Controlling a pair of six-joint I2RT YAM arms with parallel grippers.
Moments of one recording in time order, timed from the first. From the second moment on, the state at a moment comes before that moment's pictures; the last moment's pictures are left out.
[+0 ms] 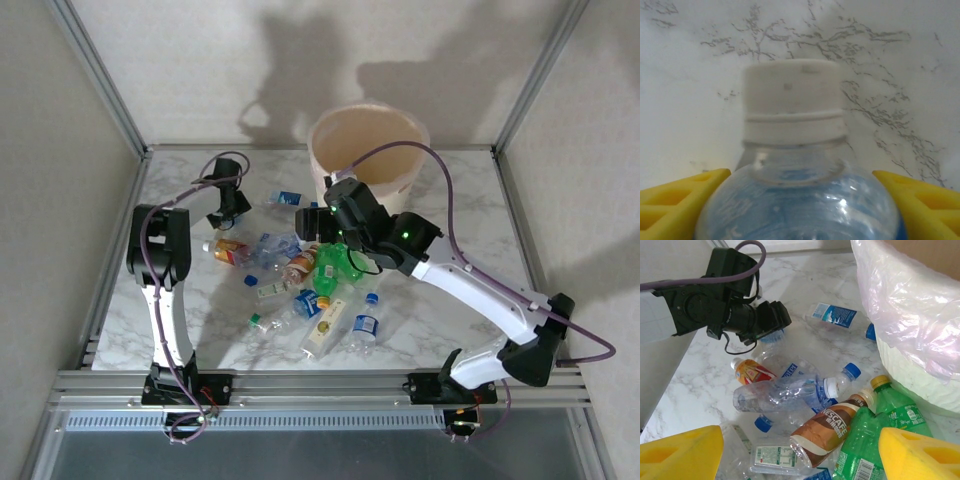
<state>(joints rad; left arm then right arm) -0.11 2.12 1.49 -0.52 -0.17 -0.70 0.98 1.42 1.50 -0.72 0.26 0.61</state>
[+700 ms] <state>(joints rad) -0.11 2.07 1.50 -0.52 -0.16 -0.72 0.98 1.44 1.52 -0.74 0.27 0.61</state>
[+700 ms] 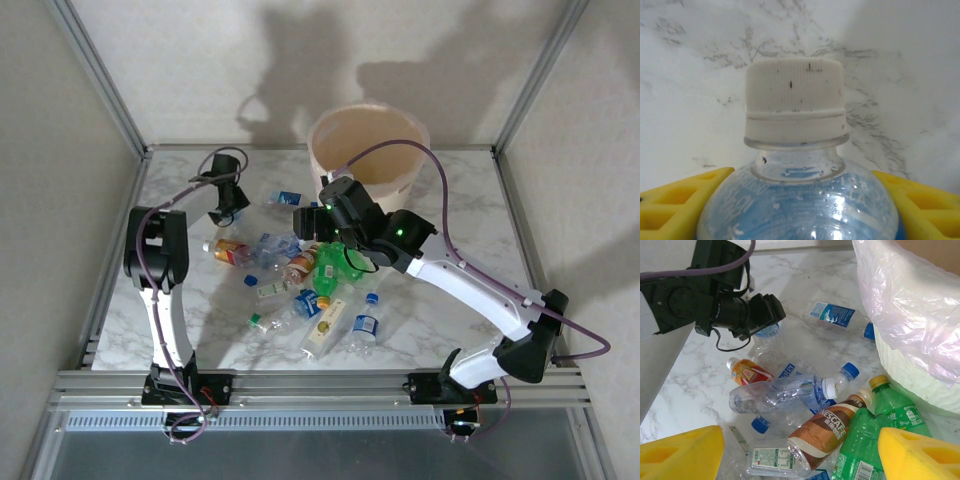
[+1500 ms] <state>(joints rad) -0.13 1.58 1.50 -0.54 -0.07 -0.80 0.98 1.38 1.52 -0.73 0.28 0.62</state>
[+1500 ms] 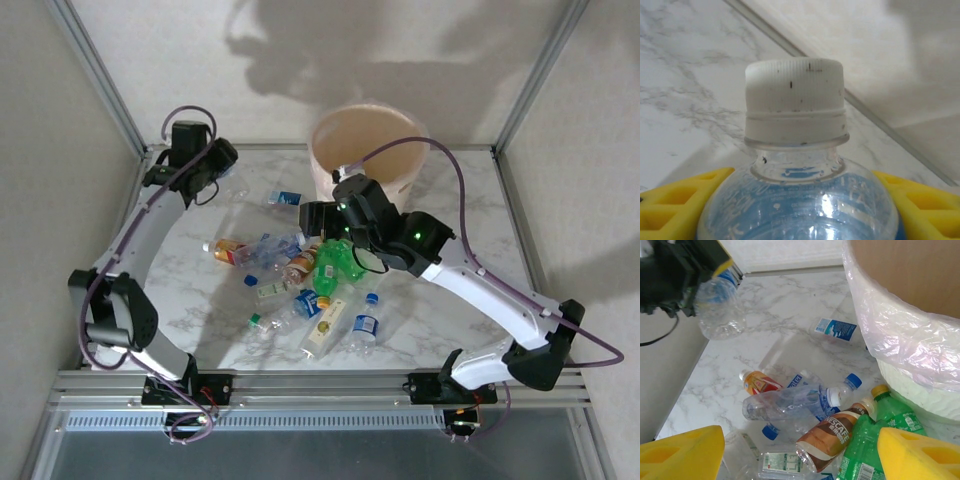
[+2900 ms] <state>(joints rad) -0.57 2.05 2.26 -0.43 0.13 -0.88 0.98 1.03 1.04 -0.99 0.37 0.90</state>
